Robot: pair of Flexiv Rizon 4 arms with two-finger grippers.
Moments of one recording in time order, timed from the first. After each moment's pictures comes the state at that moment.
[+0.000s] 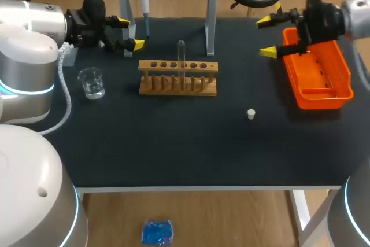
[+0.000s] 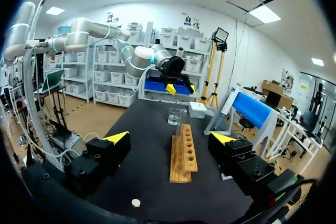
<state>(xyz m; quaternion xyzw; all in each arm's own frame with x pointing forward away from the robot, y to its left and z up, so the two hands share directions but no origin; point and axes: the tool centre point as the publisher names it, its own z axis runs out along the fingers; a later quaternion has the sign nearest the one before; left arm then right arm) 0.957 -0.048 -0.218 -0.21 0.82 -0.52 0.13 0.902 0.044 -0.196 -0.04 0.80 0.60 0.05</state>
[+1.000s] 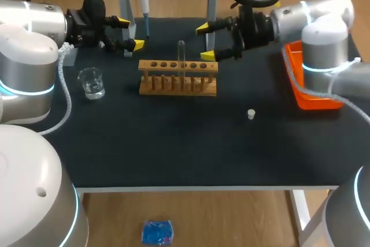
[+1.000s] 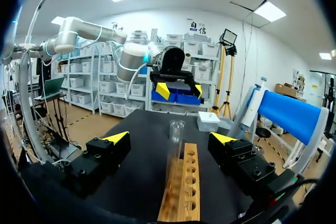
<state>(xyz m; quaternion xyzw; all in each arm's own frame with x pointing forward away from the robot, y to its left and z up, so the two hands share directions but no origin) 0.957 -0.048 -0.219 -0.21 0.82 -0.52 0.13 0.938 0.189 -0.245 -0.07 0.76 0.64 0.00</state>
